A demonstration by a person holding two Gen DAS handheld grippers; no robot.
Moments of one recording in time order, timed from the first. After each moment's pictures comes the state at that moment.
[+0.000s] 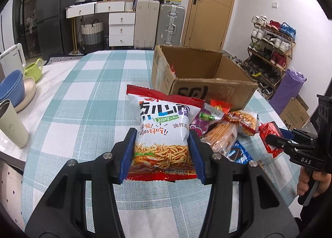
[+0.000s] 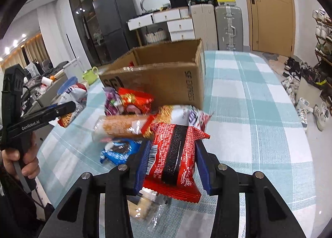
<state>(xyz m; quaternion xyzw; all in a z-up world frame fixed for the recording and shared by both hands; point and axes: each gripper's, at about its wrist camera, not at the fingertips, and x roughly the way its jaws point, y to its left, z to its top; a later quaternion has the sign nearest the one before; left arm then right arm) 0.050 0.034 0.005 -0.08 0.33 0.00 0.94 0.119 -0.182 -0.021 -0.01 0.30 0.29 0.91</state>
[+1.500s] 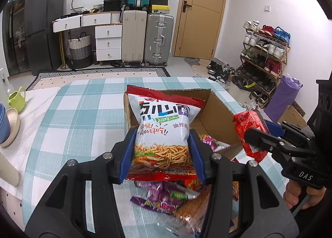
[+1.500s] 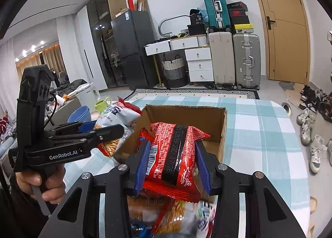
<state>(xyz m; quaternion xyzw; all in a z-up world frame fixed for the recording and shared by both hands) 0.165 -0.010 0.073 -0.07 0.31 -0.03 0.95 0.192 -0.129 0.068 -0.01 0.22 0.35 0.91</state>
